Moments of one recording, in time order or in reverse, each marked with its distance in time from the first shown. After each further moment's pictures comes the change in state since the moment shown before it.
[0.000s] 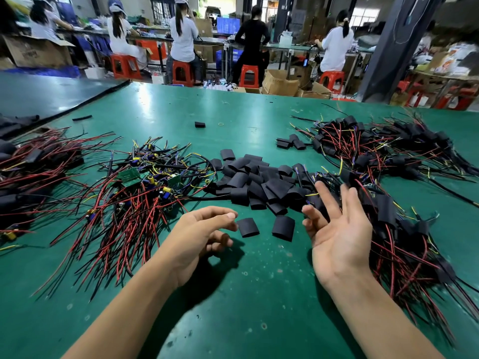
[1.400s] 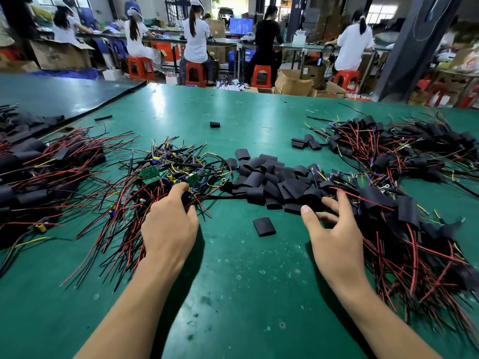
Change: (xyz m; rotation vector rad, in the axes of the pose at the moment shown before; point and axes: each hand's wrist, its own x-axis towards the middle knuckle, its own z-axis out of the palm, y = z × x) left_hand 0.014 -0.003 -0.051 1.063 0.761 0.451; right_hand 0.004 0.035 -0.013 -1.000 -0.004 -0.311
